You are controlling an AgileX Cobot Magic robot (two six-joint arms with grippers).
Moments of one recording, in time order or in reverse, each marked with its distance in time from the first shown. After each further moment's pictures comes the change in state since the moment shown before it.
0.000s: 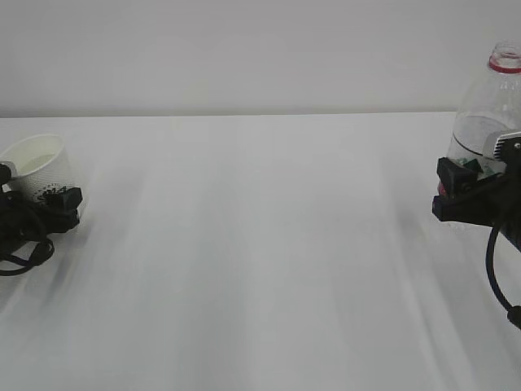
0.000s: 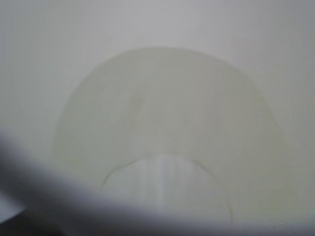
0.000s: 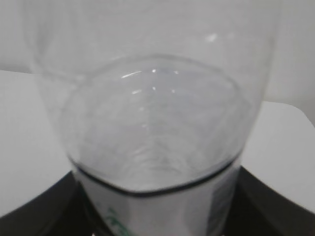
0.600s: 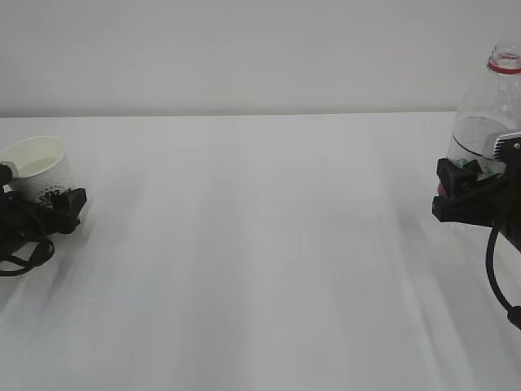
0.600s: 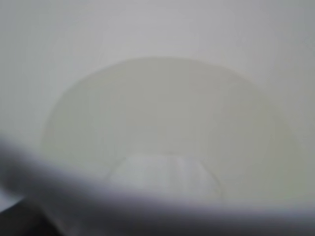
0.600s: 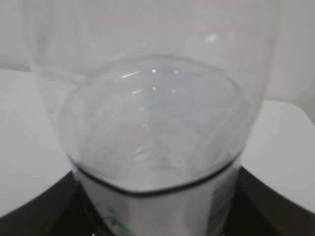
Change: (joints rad) left arm 0.000 0.001 0.000 0.000 0.000 0.003; right arm 0.000 0.000 0.000 0.000 0.004 0.000
